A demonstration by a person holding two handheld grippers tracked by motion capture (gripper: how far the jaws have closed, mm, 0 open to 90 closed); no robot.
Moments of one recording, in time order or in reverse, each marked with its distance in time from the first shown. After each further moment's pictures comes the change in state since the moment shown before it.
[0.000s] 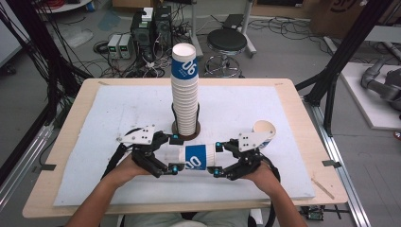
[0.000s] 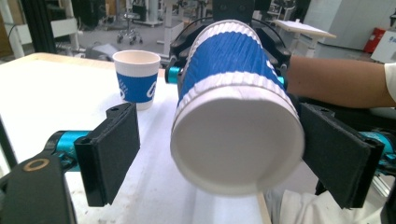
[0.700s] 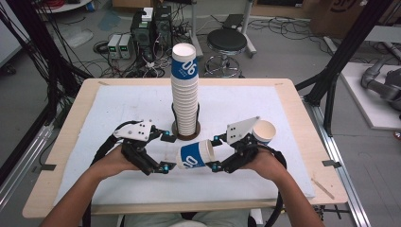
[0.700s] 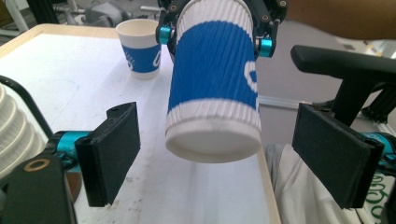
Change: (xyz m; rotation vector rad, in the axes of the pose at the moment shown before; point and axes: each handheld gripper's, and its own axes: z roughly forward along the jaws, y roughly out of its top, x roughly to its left) left arm -0.005 0.034 -0.019 0.205 0.011 0.056; right arm -0.003 0.052 0.005 0.314 -0.033 -0.120
